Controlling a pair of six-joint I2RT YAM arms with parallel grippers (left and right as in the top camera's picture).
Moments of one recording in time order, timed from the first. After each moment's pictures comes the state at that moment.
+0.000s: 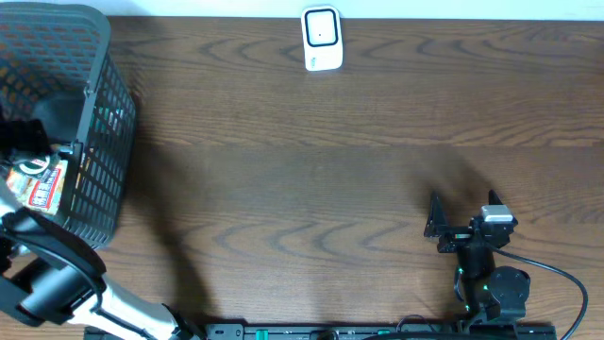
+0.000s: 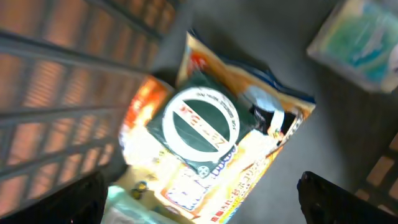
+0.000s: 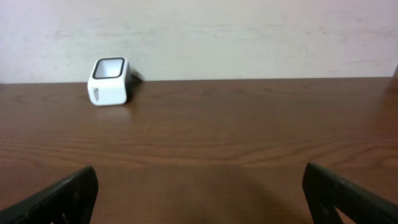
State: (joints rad) left arm 0.74 1.91 1.73 -1.02 0.02 0.35; right arm 0.01 0.01 0.01 -0.07 -0.03 0.05
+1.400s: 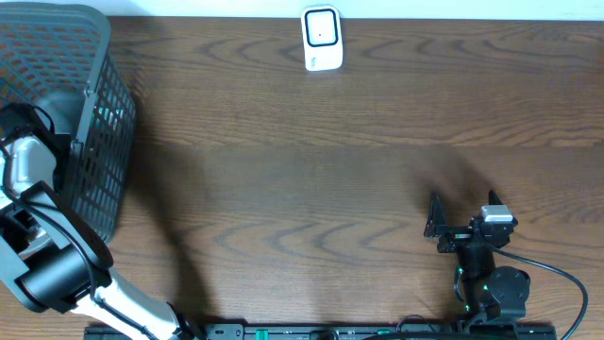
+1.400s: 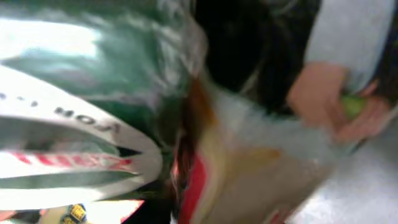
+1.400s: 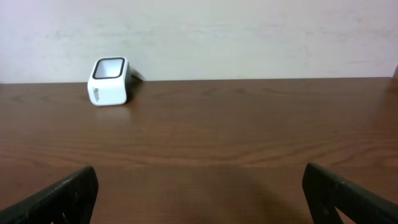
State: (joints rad) left arm 0.62 1.94 1.34 -0.74 -0.30 0.47; right arm 0.01 0.01 0.01 -0.07 -0.03 0.05
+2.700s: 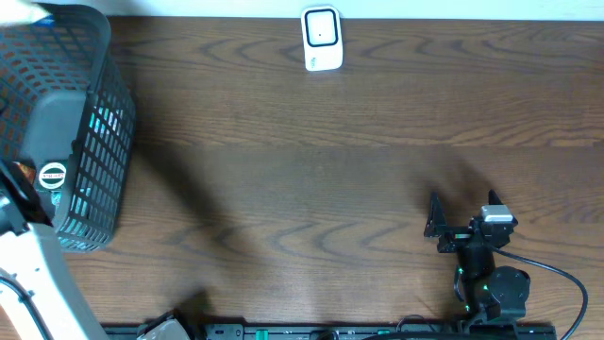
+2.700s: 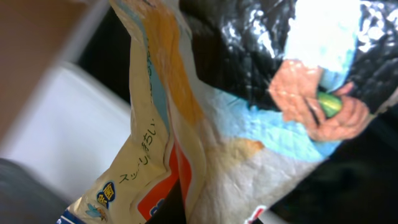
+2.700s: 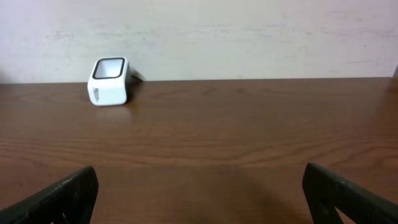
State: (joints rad) left arm 0.57 1.21 1.40 0.09 0.40 -0.84; right arm 0.01 0.01 0.01 -0.07 -0.03 0.05
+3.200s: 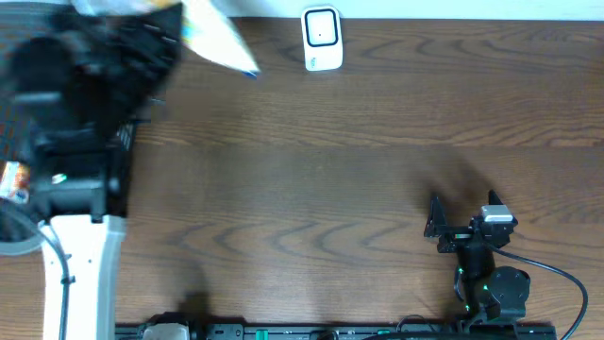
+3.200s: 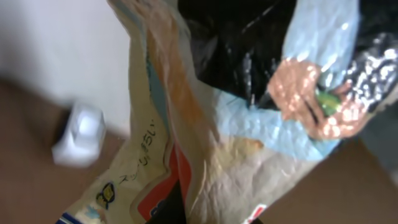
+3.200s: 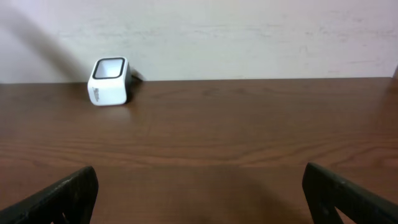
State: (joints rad) left arm 0.00 1.24 1.40 -0.27 0.54 -1.01; right arm 0.01 0.01 0.01 -0.07 -0.03 0.05
